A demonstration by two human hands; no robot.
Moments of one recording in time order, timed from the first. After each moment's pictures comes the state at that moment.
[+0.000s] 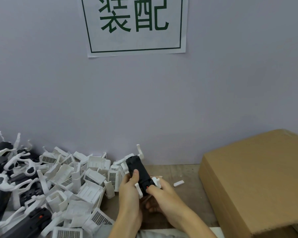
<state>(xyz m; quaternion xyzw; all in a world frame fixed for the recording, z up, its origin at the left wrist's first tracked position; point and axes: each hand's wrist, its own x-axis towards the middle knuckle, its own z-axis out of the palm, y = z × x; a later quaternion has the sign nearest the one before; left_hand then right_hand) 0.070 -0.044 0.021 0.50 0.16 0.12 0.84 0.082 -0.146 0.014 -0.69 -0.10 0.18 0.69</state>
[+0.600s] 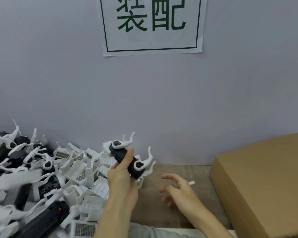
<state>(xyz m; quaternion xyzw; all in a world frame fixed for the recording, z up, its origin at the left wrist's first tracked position) 0.063 -0.004 0.067 0.36 0.14 0.19 0.90 0.089 -0.155 0.008 -0.75 -0.08 0.09 0.66</state>
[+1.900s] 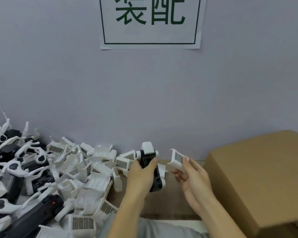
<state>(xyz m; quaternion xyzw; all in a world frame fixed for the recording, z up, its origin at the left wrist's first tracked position) 0.069 -0.034 0.044 0.68 0.14 0.12 0.70 0.096 -0.173 0.021 -0.45 0.02 -0.01 0.89</state>
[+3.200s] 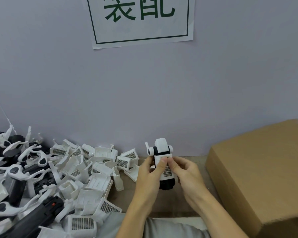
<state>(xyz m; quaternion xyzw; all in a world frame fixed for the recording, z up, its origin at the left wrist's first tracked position) 0.066 -0.058 0.029 0.62 -0.02 0.15 0.77 0.096 -0.167 0.019 -0.60 -0.10 -0.01 0.79</state>
